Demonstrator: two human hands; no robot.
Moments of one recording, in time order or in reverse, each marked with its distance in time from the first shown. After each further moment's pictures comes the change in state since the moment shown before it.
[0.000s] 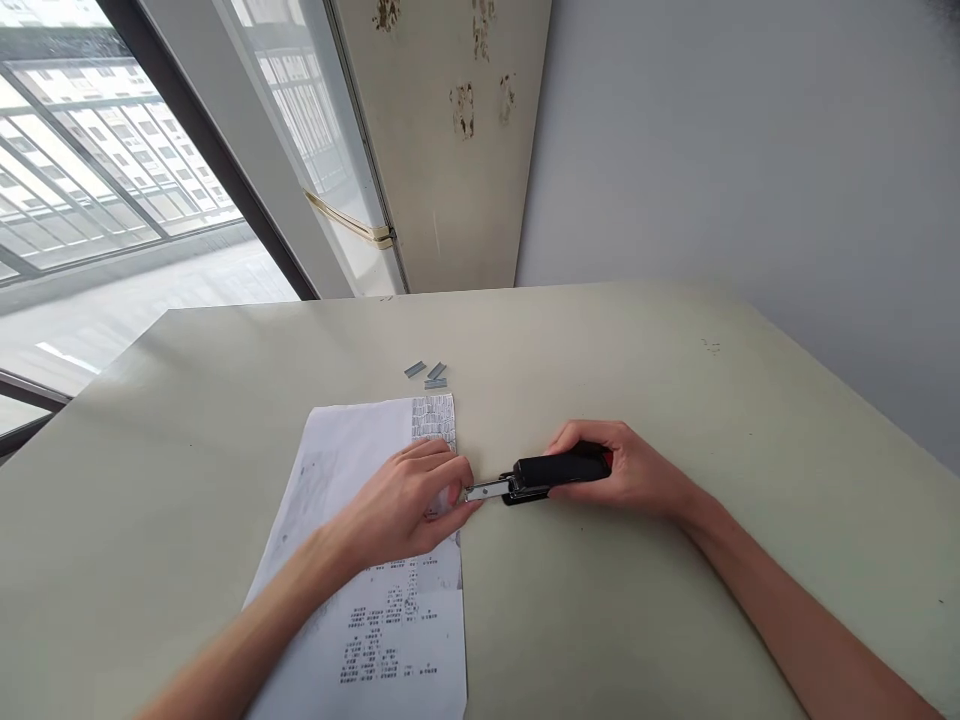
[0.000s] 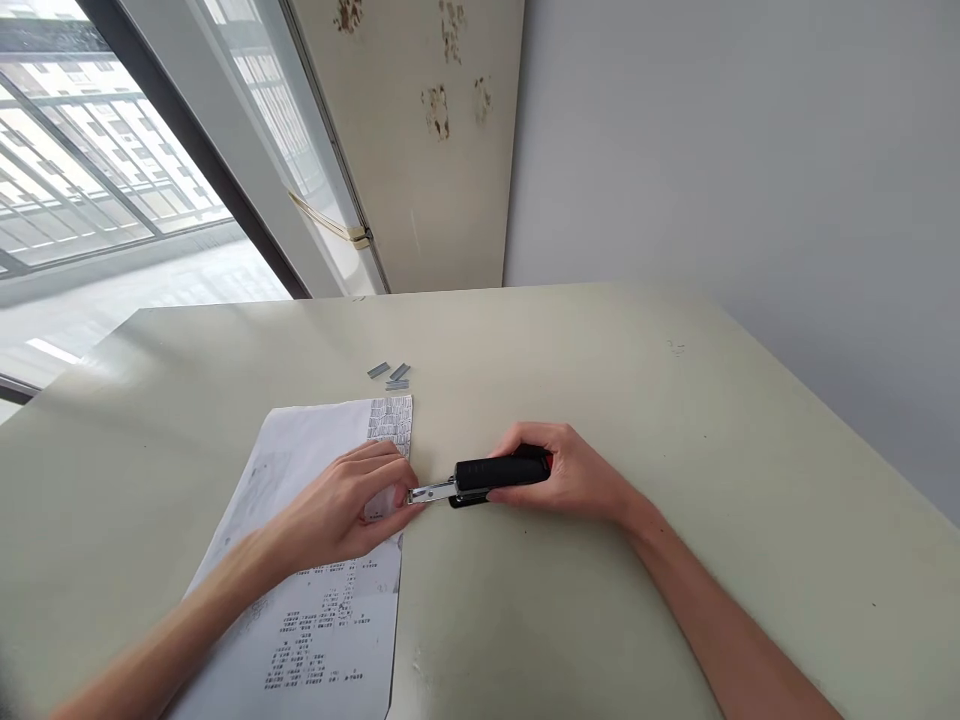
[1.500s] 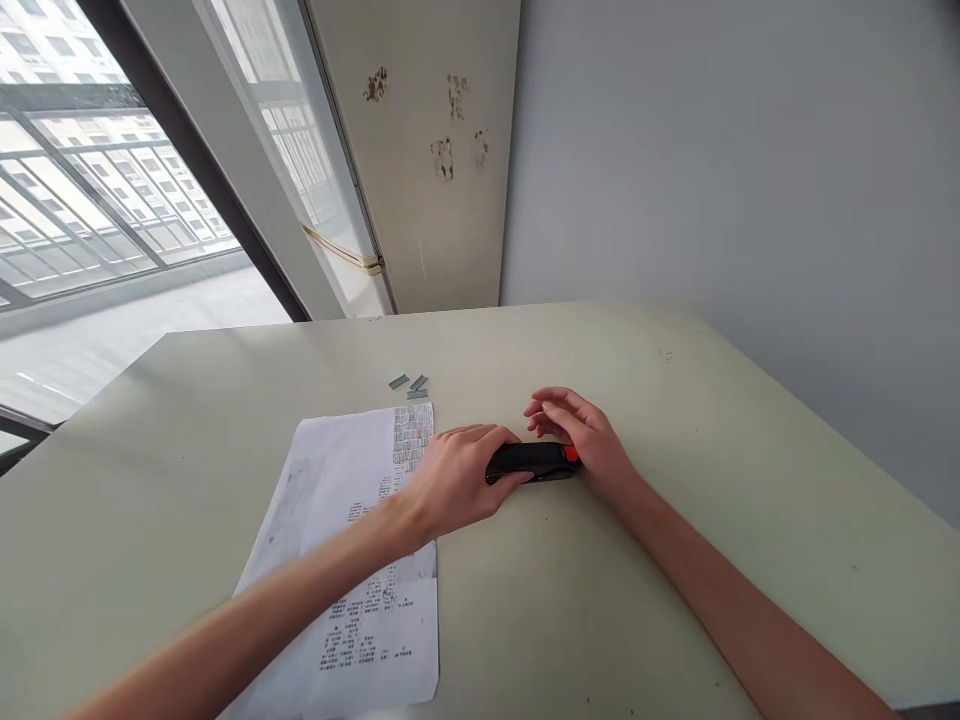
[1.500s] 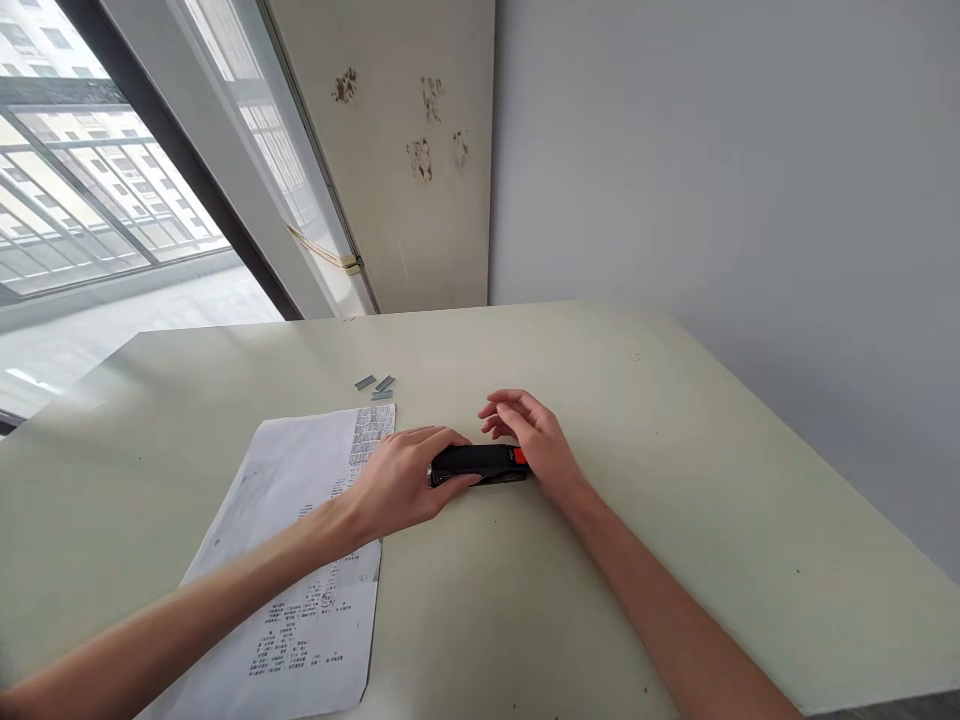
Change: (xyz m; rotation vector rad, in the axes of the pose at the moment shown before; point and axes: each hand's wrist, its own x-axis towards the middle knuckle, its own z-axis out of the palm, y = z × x) left_hand 0.066 0.036 0.038 0.104 0.128 -0.074; right_hand 0.013 0.007 0.008 0.482 0.449 0.025
